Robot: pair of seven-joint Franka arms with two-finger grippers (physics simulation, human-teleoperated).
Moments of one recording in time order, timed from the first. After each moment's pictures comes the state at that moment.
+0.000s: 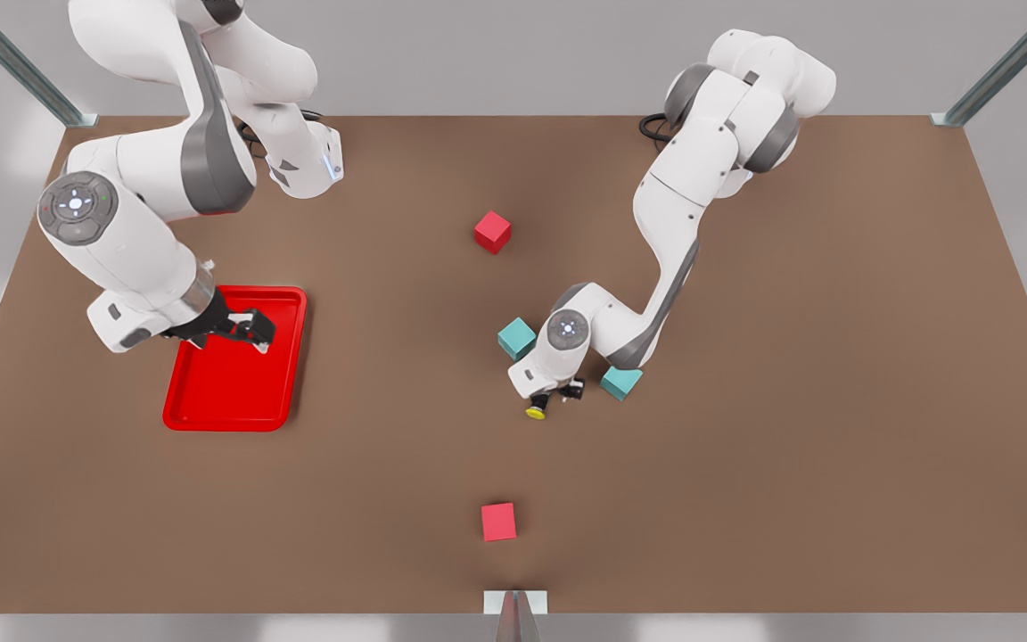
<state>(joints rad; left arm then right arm) -0.57 0.87 -0.11 -1.47 0.09 2.42 -0.43 -0.01 0.26 0.26 -1.36 -0.08 1.64 0.31</state>
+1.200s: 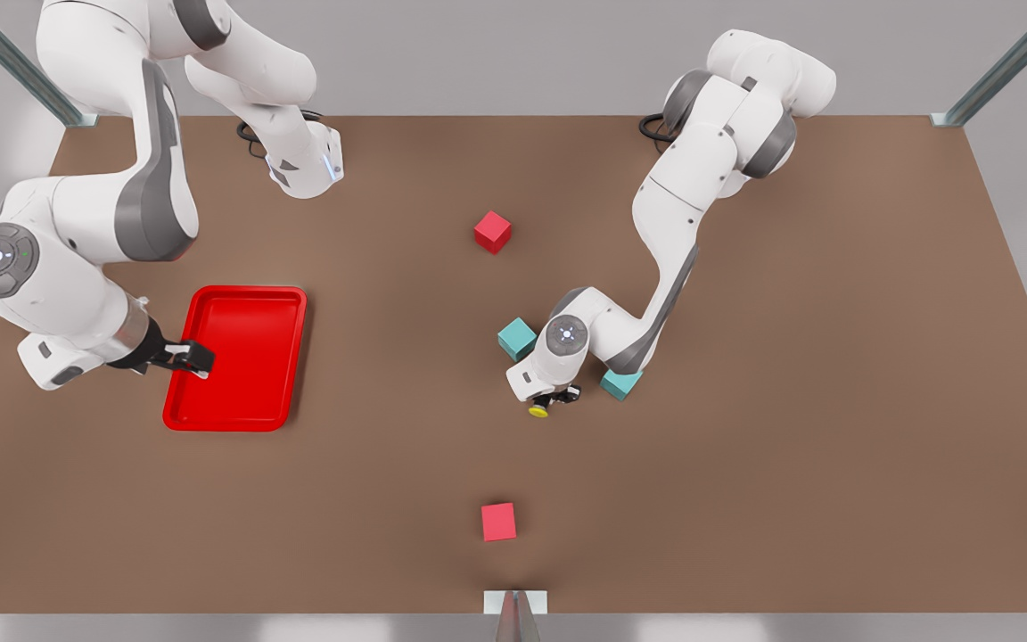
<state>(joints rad) -0.56 0.89 -0.12 -1.43 0.09 2.39 -0.37 -0.12 0.32 0.26 -1.31 -0.14 1.63 0.18</state>
